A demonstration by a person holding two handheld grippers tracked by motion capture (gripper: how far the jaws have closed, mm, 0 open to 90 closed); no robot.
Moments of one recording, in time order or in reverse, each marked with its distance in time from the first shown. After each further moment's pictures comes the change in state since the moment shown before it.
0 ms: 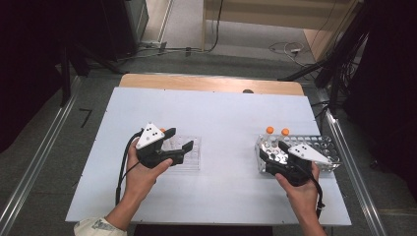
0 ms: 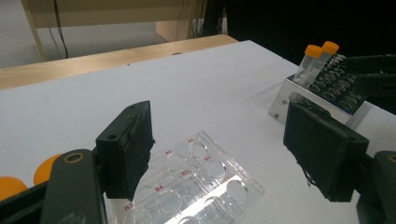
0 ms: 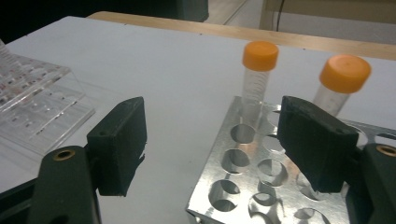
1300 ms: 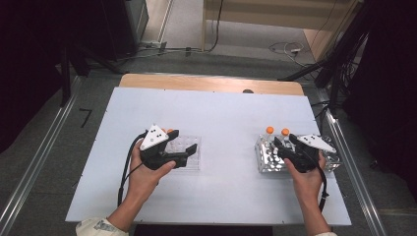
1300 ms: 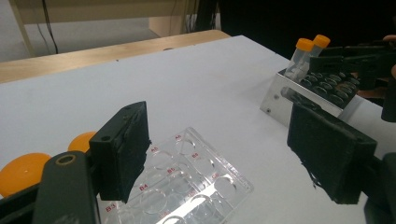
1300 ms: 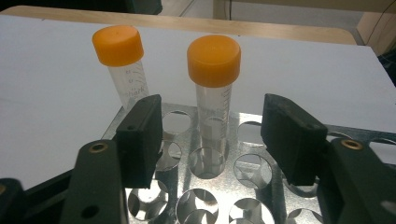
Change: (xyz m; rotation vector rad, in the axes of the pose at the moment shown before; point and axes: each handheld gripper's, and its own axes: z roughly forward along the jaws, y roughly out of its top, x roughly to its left) left arm -0.006 -0.003 0.005 0.015 -0.025 0.004; right arm -0.047 -0.002 0.028 0.028 -0.162 0.053
